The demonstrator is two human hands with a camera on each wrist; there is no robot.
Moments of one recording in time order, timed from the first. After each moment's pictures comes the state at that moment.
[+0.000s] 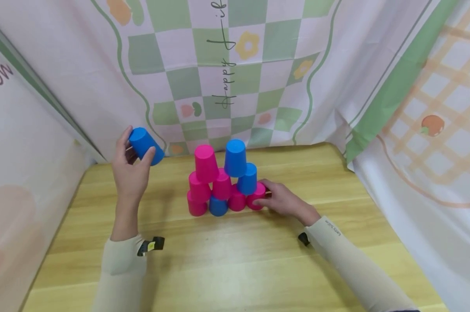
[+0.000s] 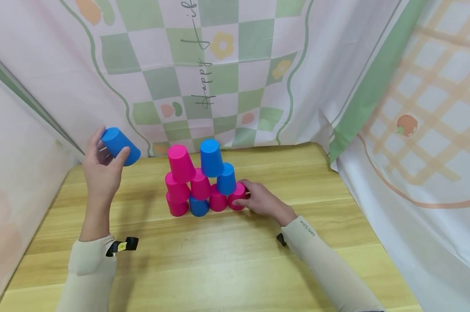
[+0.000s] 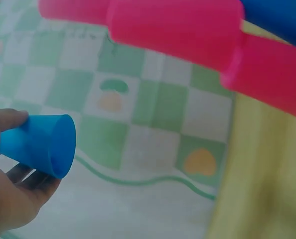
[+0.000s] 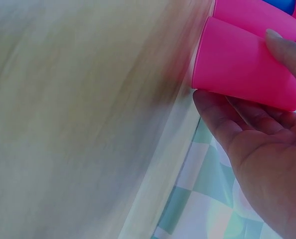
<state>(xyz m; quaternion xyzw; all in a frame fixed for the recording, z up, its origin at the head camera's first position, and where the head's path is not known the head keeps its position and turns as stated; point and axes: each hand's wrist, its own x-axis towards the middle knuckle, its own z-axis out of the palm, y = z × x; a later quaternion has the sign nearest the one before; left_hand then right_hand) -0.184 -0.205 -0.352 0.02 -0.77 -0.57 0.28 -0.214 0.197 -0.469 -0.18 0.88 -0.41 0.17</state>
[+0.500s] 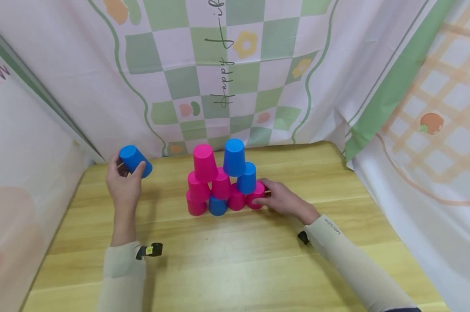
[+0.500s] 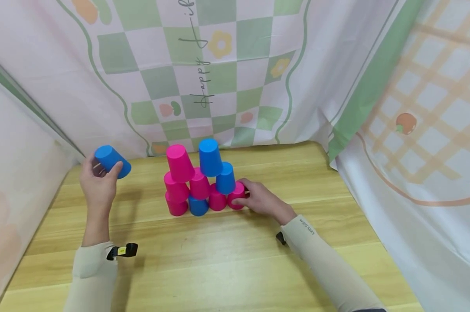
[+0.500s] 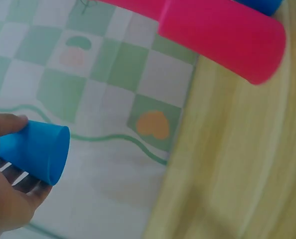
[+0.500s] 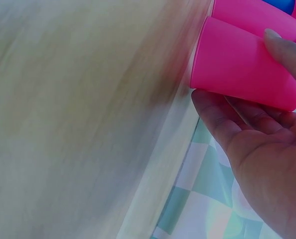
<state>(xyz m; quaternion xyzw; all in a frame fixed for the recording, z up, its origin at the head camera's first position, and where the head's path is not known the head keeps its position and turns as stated) -0.187 -0.232 -0.399 0.15 -0.75 -0.59 0.27 -0.214 0.197 -0.470 -0.18 0.88 -0.40 0.17</state>
